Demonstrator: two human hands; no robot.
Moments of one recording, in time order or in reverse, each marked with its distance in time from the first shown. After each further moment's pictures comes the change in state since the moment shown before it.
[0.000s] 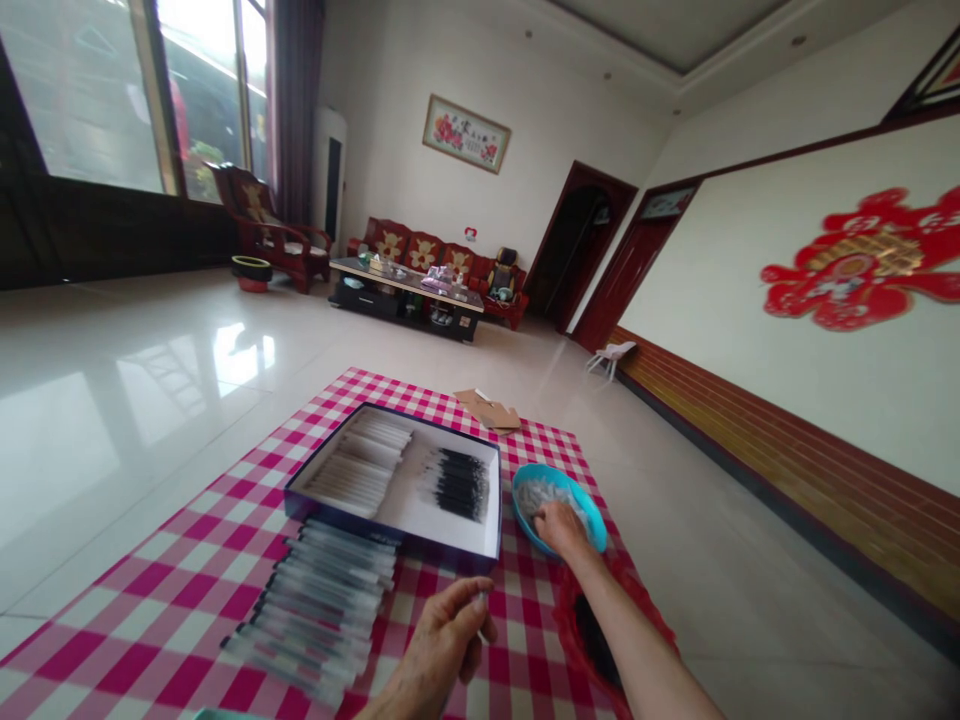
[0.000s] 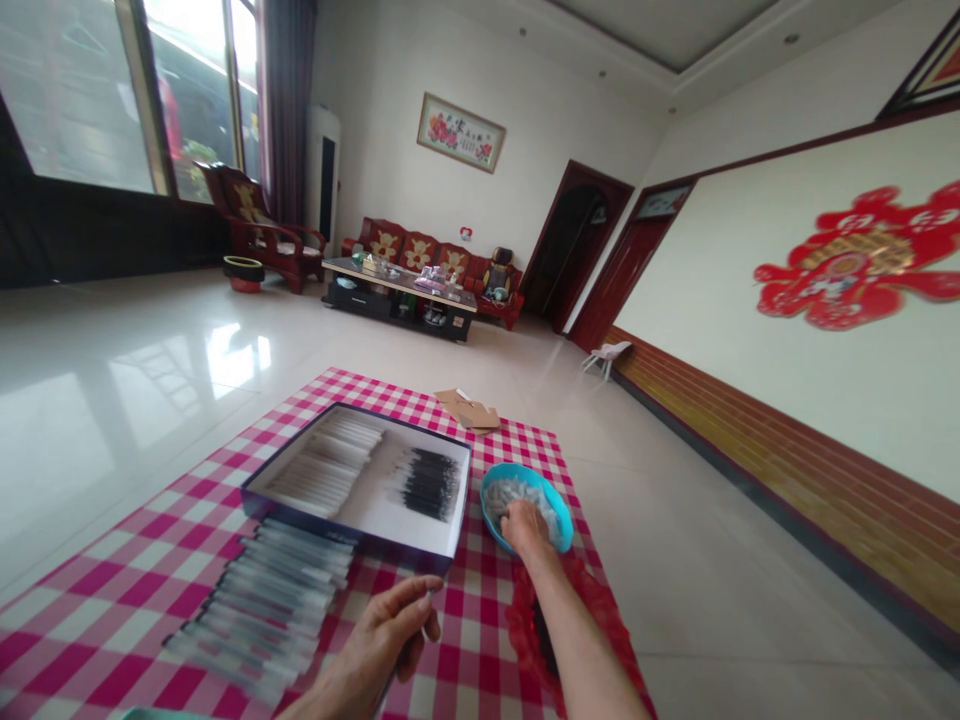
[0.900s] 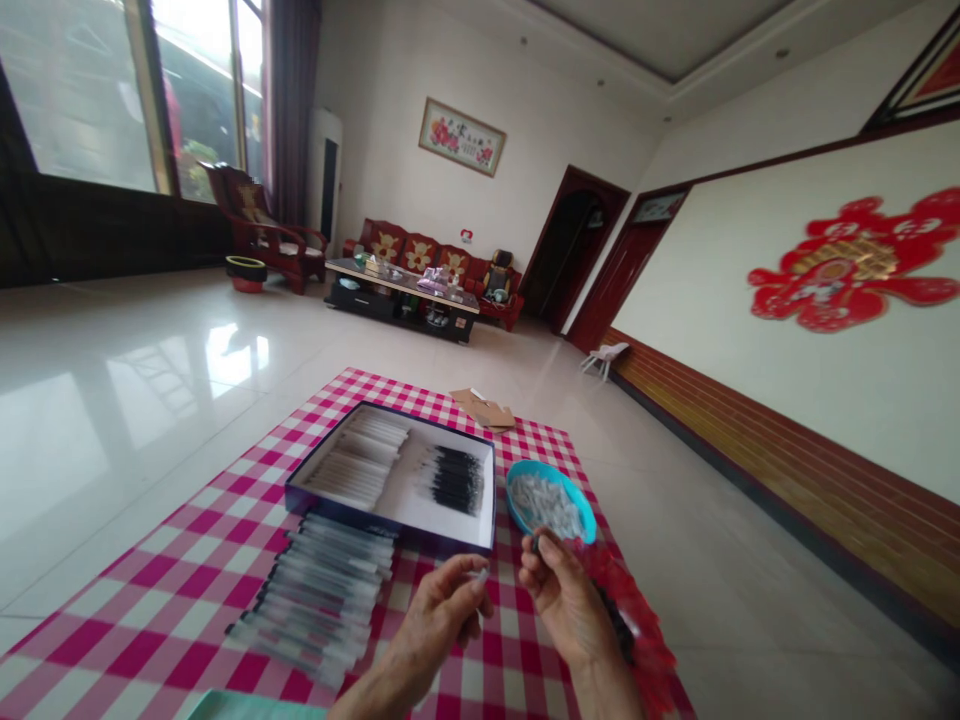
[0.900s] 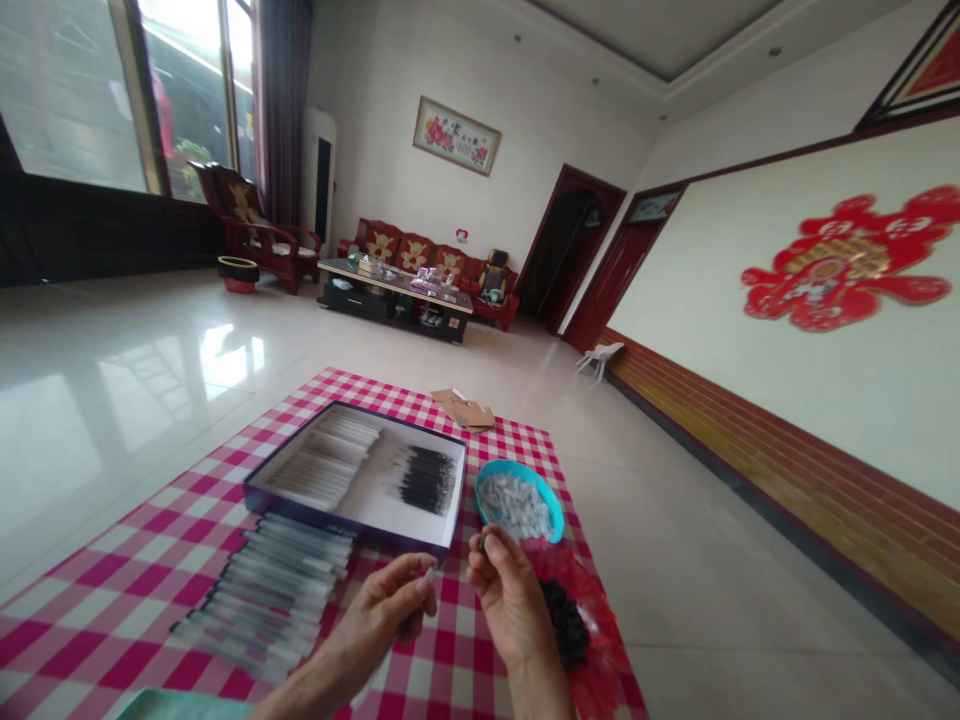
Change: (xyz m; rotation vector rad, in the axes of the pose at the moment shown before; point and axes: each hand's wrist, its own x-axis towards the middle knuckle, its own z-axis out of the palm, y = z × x) left_hand 0.001 0.011 -0.004 -0.007 -0.152 0.105; right_hand -0.142 -0.061 -0.026 1.938 0.059 0.080
